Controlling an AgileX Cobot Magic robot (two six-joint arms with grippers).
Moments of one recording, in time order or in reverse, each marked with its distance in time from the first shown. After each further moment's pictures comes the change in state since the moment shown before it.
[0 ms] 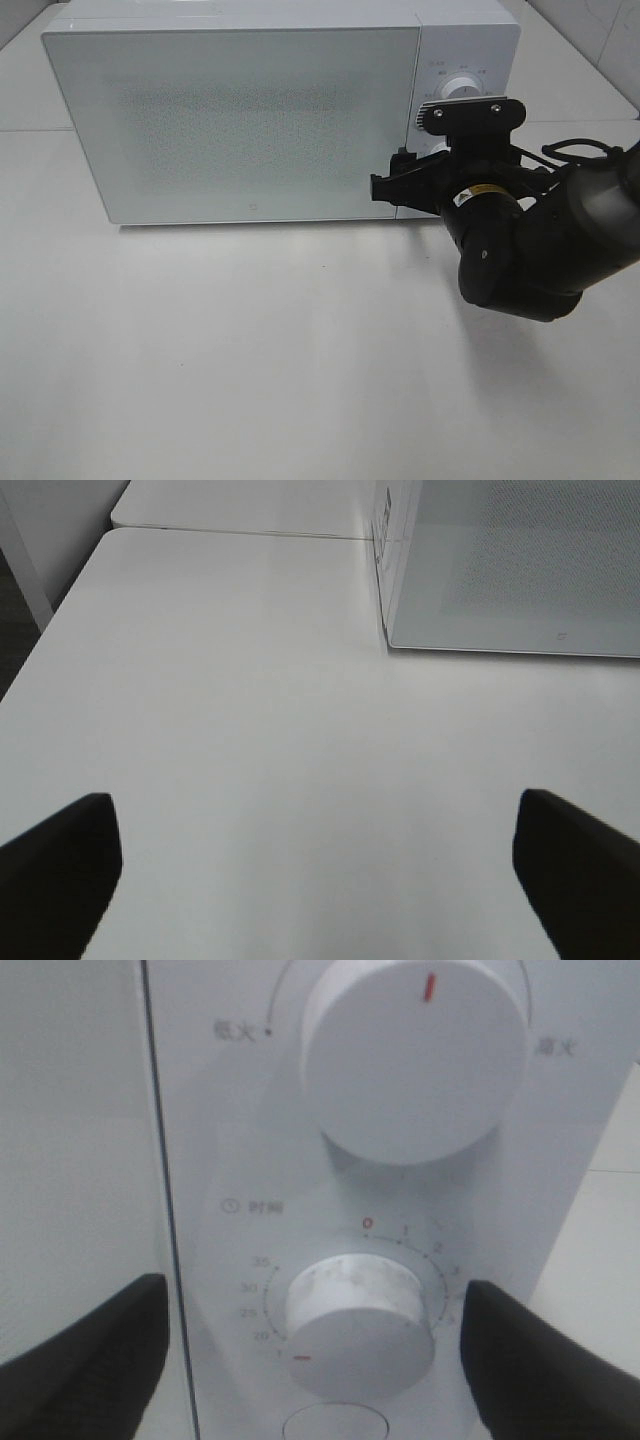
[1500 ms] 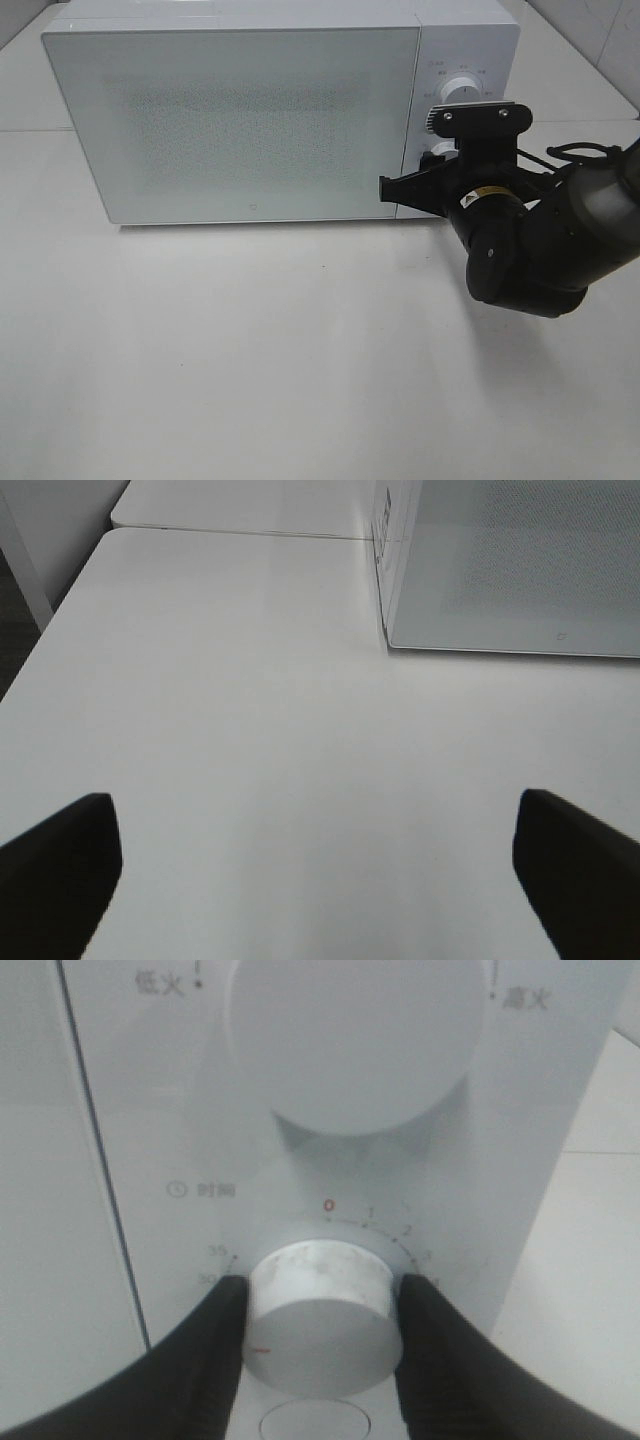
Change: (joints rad) left arm 0.000 0.000 0.000 0.000 0.000 0.000; right arm -0.037 0.016 -0.003 -0.043 0.008 0.057
